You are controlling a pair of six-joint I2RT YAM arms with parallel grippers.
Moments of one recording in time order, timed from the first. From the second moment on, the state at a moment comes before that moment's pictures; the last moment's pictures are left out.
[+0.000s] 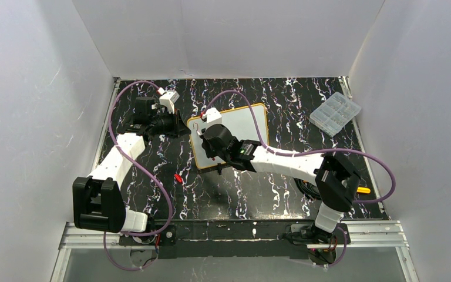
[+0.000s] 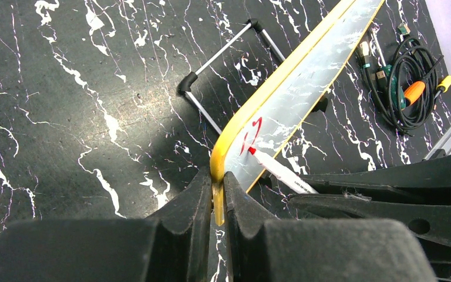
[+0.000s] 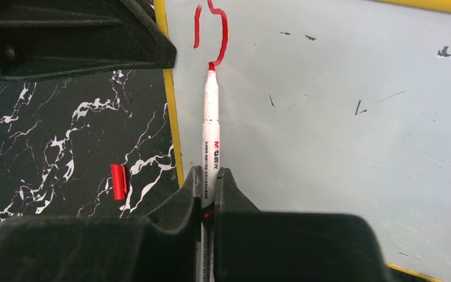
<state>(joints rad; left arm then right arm) -0.12 1.37 1.00 -0.34 0.61 -0.09 1.09 1.72 1.26 -0.09 0.36 0.39</state>
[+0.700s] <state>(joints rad) -0.12 1.37 1.00 -0.33 0.61 -0.09 1.10 1.74 1.27 -0.08 0.35 0.37</state>
